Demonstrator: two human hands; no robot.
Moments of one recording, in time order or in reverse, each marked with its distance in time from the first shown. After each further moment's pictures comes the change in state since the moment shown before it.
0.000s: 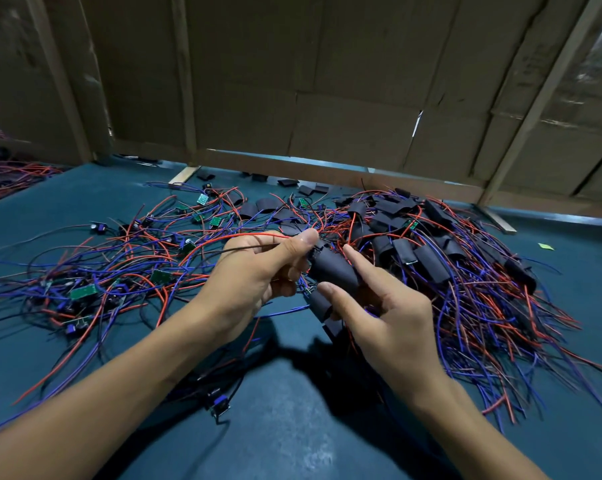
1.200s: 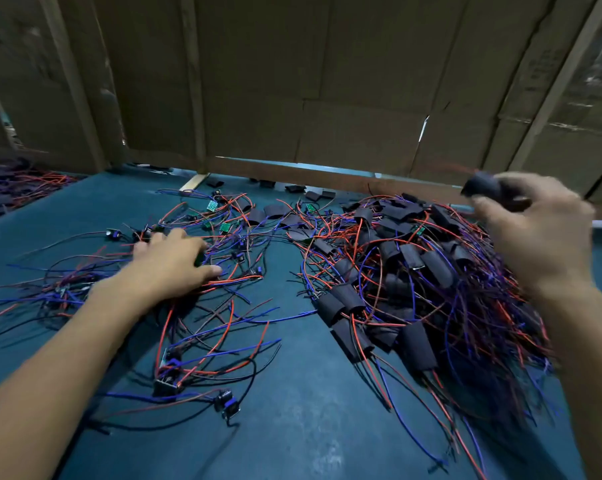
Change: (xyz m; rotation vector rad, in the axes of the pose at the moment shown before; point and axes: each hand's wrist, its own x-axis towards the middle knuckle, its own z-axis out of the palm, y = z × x) left_hand 0.037 0.011 -0.124 1.811 0.179 -0.323; right_hand 0.106 0.033 -0.117 -0.529 0.230 0.164
